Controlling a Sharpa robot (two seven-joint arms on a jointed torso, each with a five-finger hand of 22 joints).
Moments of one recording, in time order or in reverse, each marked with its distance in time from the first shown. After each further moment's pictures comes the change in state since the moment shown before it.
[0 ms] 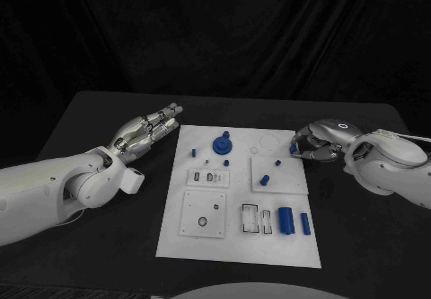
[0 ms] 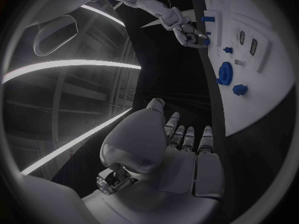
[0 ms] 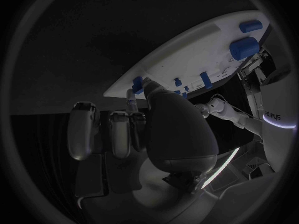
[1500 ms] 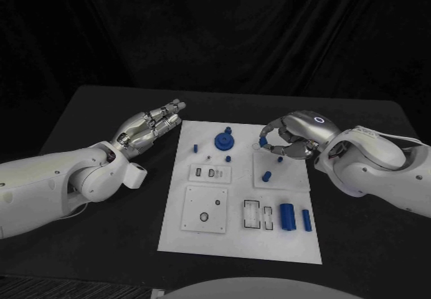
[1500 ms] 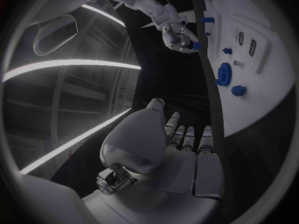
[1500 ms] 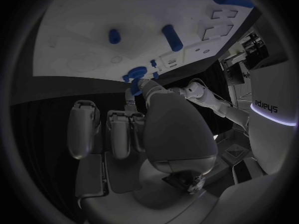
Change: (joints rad) left arm -0.002 0.008 0.000 -0.011 0.000 0.010 -0.005; left_hand 0.000 0.000 0.003 -0.003 0.000 0.000 0.000 0.000 0.000 -0.004 0.004 0.000 0.000 0.004 0.004 0.000 0.000 0.000 0.004 0.004 0.000 -0.001; right arm 0.025 0.078 0.001 0.179 0.001 -0.115 -0.006; right_hand 0.040 0.043 0.034 -0.054 0.264 0.062 0.006 0.048 0.051 0.000 0.000 0.000 0.001 0.000 0.000 -0.011 0.000 0.000 0.000 0.000 -0.014 0.000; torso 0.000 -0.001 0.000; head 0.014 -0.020
